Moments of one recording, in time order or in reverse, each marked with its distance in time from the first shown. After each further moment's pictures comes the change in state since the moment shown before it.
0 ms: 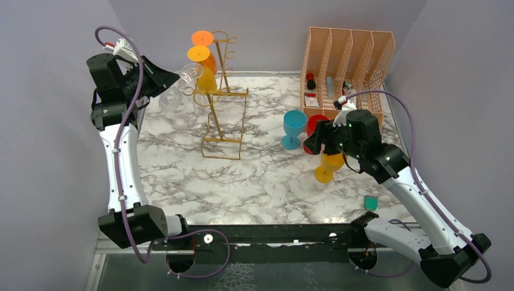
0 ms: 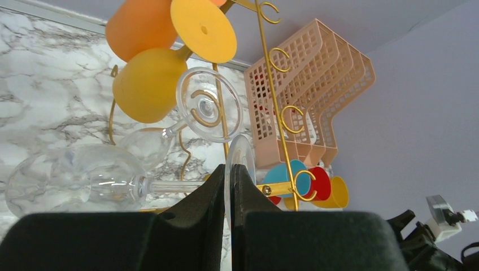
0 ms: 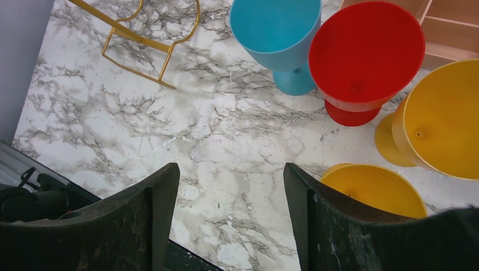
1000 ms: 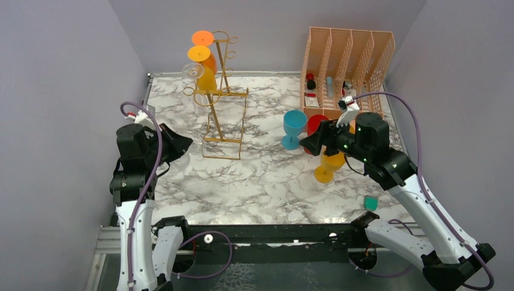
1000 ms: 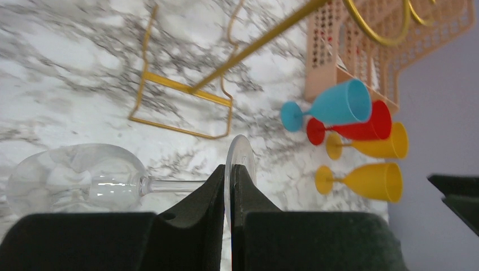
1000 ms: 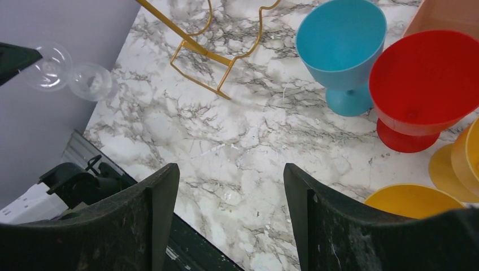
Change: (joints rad) left arm -0.135 -0.576 -0.537 -0.232 -0.335 0.037; right arm 0.000 -0.072 -0.019 0.085 -0.140 0.052
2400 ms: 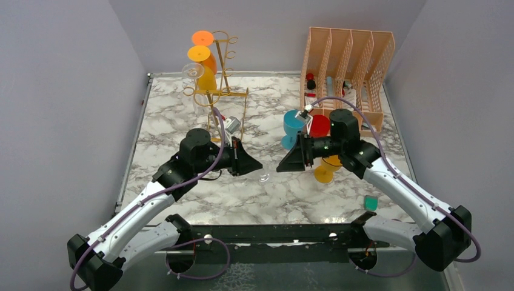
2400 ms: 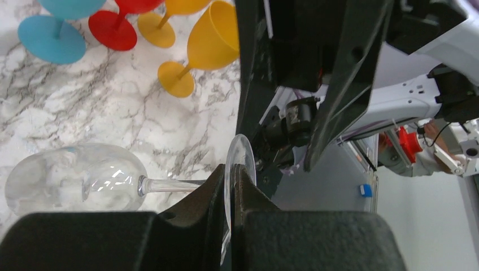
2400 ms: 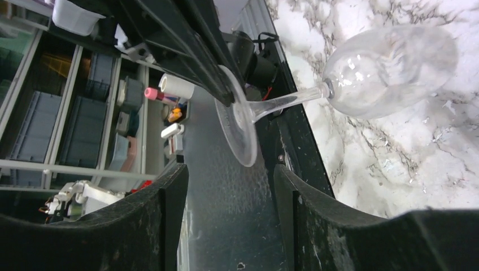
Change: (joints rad) left arm -0.819 0.120 -0.235 0.554 0.141 -0.101; right arm 0.042 0.227 -0.129 0.359 -0.818 0.161
